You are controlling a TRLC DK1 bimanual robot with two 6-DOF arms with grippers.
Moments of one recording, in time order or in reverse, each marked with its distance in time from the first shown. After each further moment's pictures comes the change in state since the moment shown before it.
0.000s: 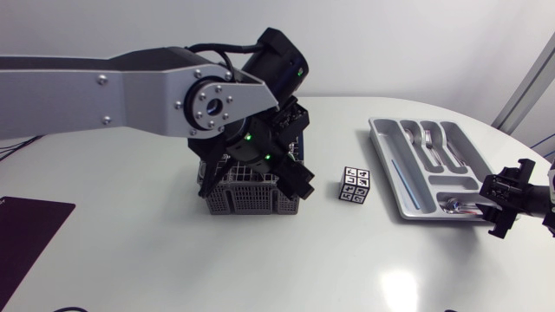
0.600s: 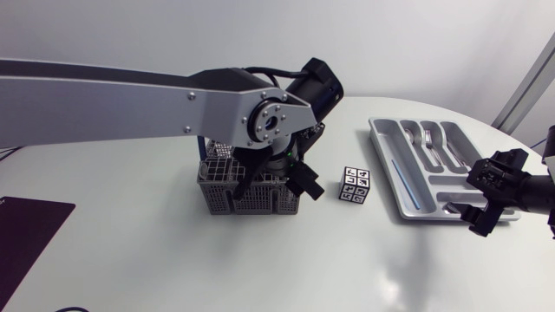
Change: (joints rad) left arm -0.050 0.169 0.112 -0.026 -0.237 -0.053; right arm 0.209 -0.377 -0.105 -0.282 0.013 0.267
